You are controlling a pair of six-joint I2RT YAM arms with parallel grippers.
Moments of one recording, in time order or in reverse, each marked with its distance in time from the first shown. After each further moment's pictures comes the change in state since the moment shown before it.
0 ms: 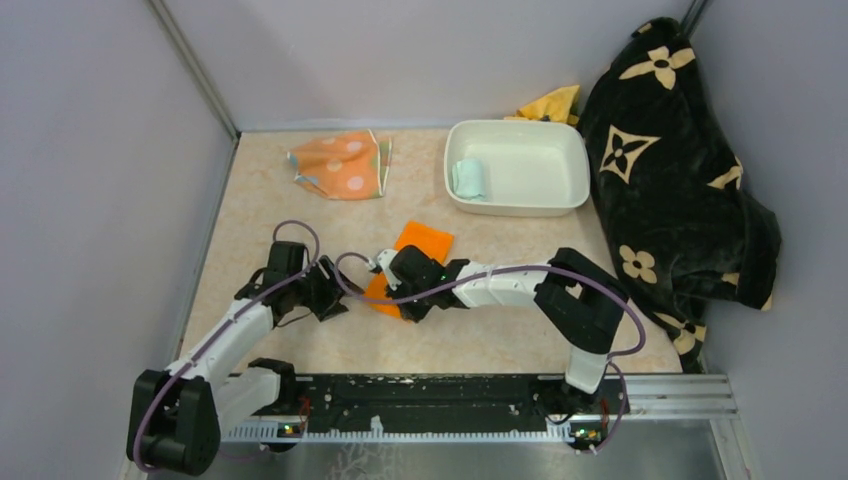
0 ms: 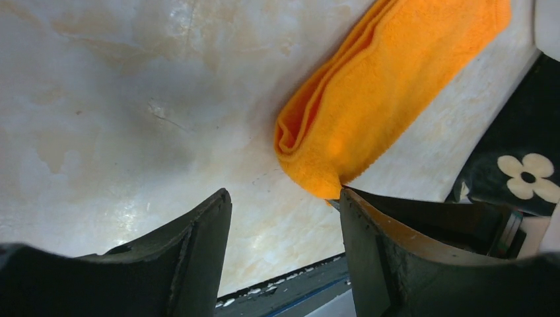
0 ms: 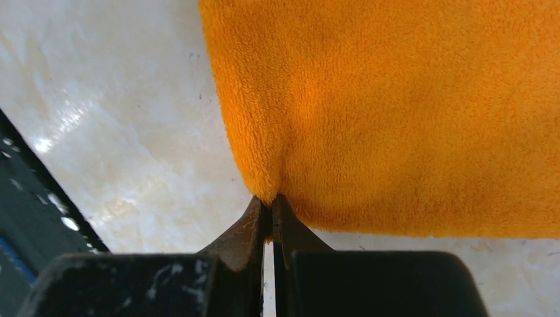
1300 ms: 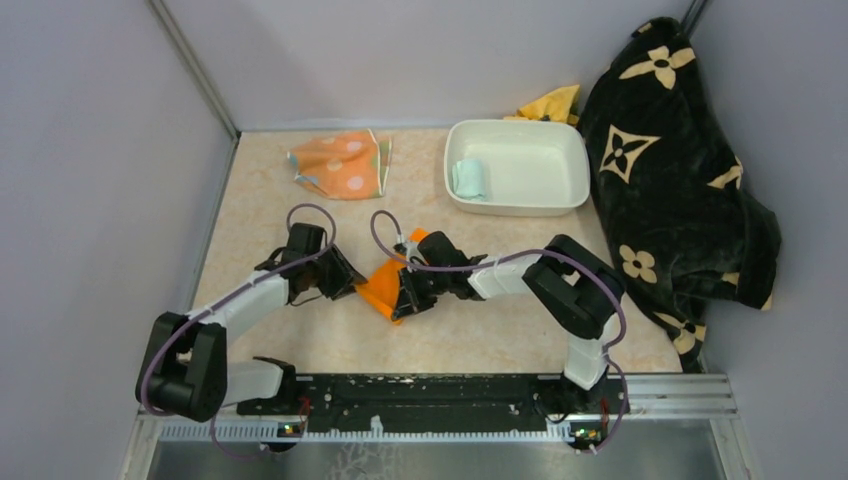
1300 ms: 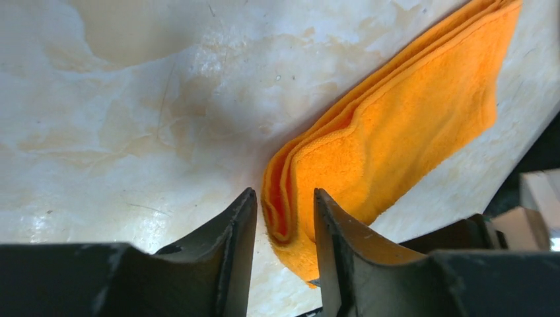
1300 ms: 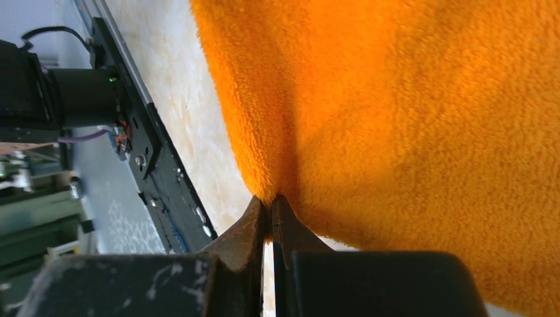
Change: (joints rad) left arm -0.079 0.266 0.118 0.135 -0.119 -0.018; right arm -0.190 0.048 -0.143 0.390 -0.493 0.461
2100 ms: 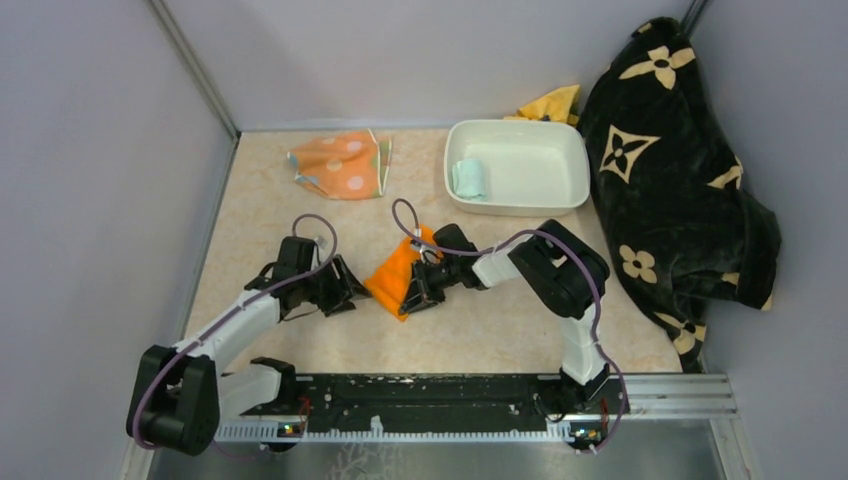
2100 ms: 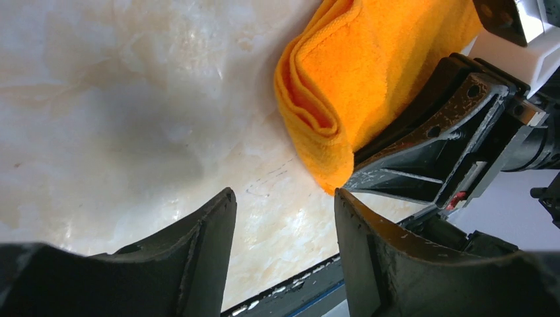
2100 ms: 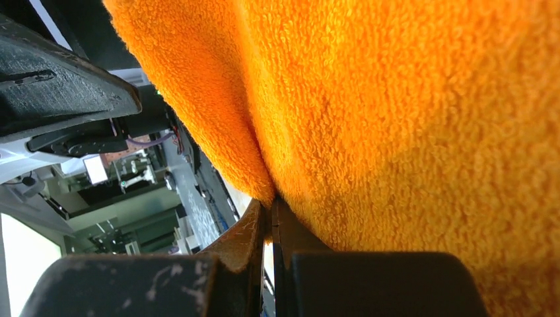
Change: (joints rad) left arm 0.023 -0.198 -0.100 -0.076 0.150 0.156; right arm -0.154 0.154 -0.010 0.122 -0.270 0.216
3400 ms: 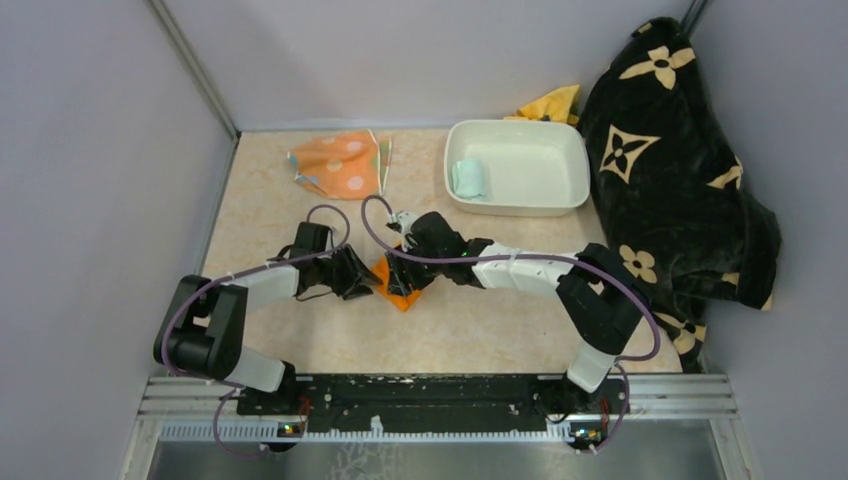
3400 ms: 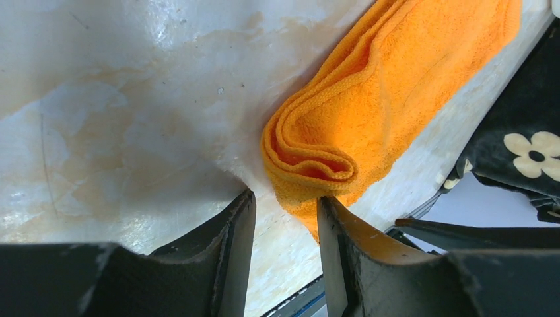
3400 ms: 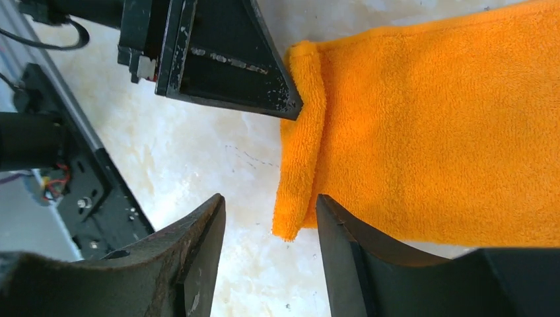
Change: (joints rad) left arm 0.000 0.379 0.098 0.257 0.069 -0.094; right arm 0.144 -0.282 0.152 -0.351 0.517 -0.402
